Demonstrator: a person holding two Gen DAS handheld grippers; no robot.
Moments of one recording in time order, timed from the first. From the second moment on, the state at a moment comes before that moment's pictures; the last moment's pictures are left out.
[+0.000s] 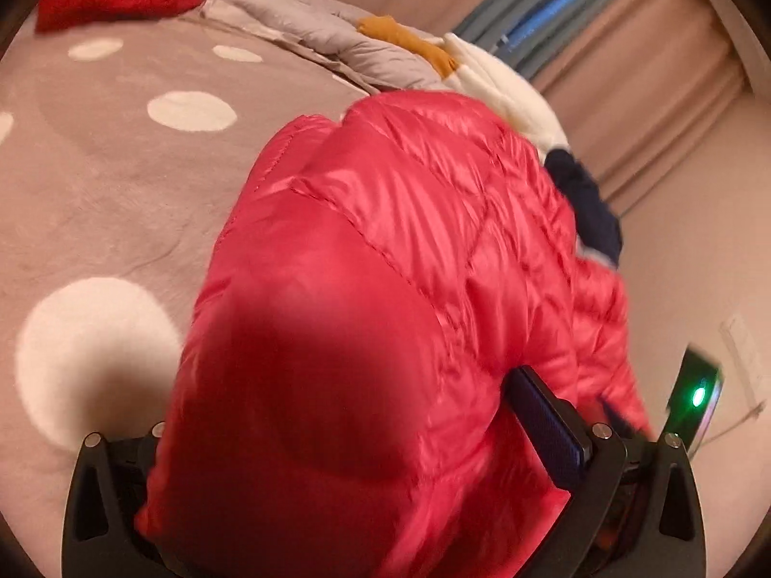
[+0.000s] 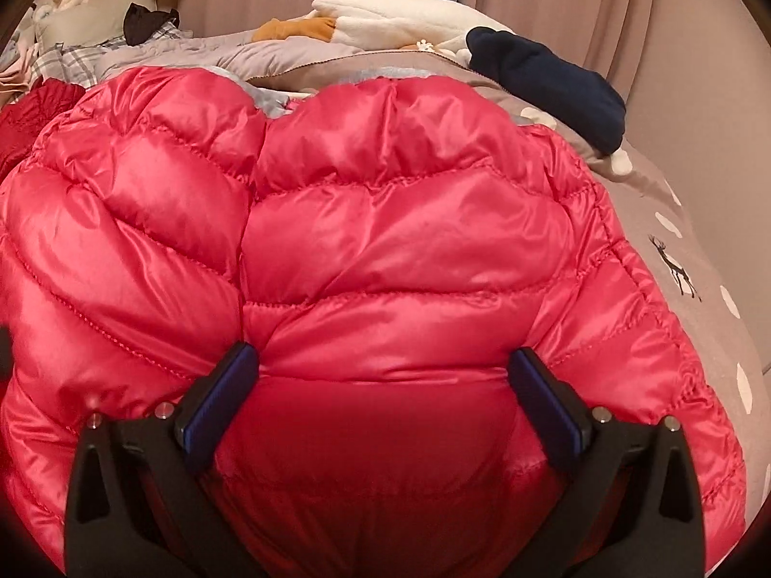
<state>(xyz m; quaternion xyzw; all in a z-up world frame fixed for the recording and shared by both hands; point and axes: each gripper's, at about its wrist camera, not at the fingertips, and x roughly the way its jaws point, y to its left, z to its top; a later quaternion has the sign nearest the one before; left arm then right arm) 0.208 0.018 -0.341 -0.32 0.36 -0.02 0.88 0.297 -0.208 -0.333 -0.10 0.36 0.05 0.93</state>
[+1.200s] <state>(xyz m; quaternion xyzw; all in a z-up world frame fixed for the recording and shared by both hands) 0.157 0.044 -0.223 -0.28 0.24 -0.04 0.93 0.197 -0.283 -0.348 0.27 0.37 0.06 0.89</state>
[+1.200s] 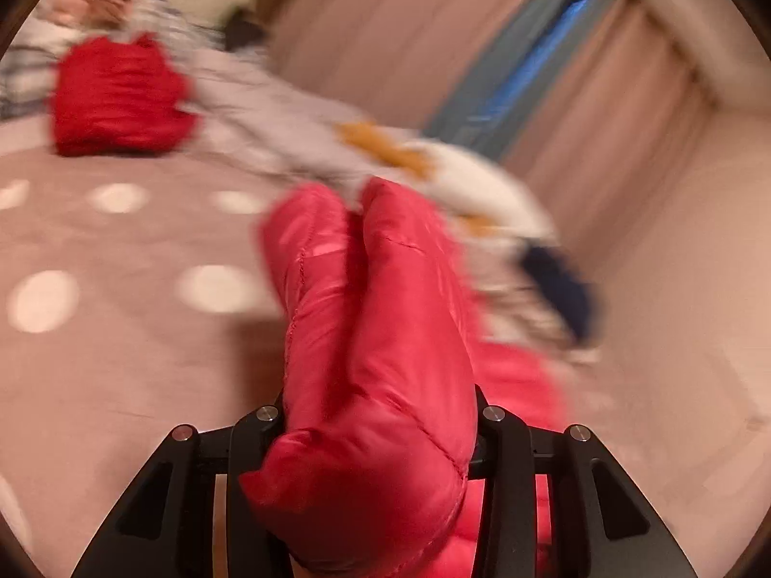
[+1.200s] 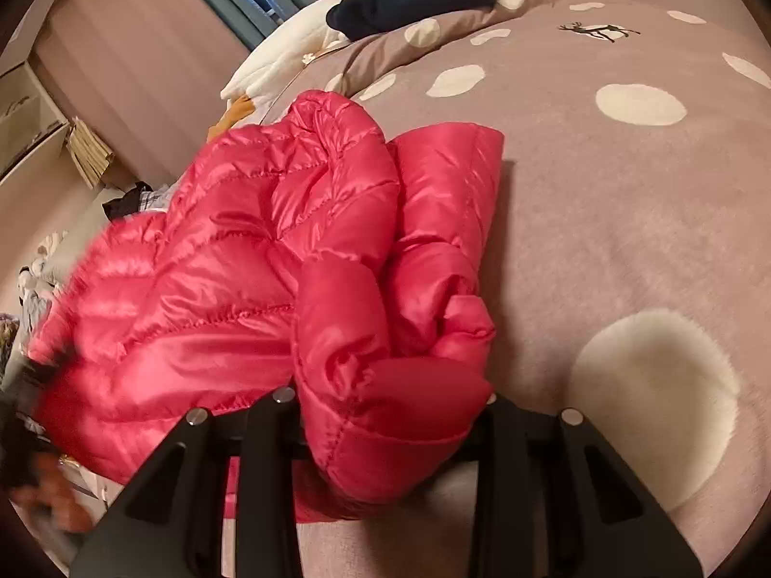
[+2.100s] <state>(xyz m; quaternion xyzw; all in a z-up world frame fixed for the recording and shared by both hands) 0.229 -0.191 -0.242 -0.17 0.36 -0.24 0.88 0.113 -0.396 -0.313 0.34 0.24 -0.10 0.90</state>
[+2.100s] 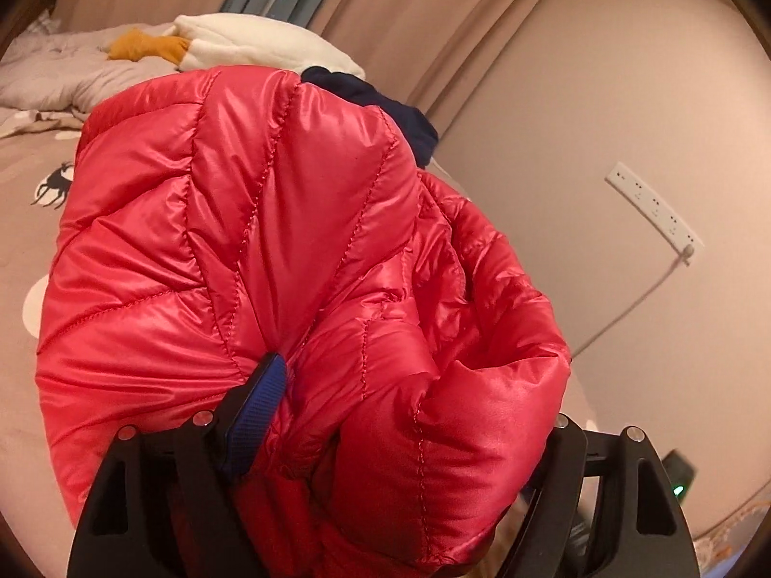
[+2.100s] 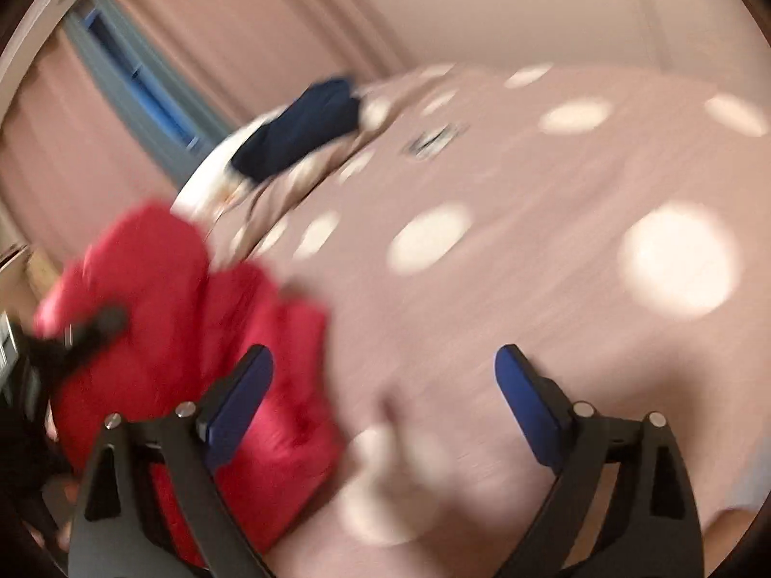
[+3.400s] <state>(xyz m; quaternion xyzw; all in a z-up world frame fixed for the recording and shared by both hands) 0.224 -0.342 -0.267 0.12 0.41 -0.16 0.89 0.063 -0.481 -0.259 0.31 0.20 -0.20 0.91</state>
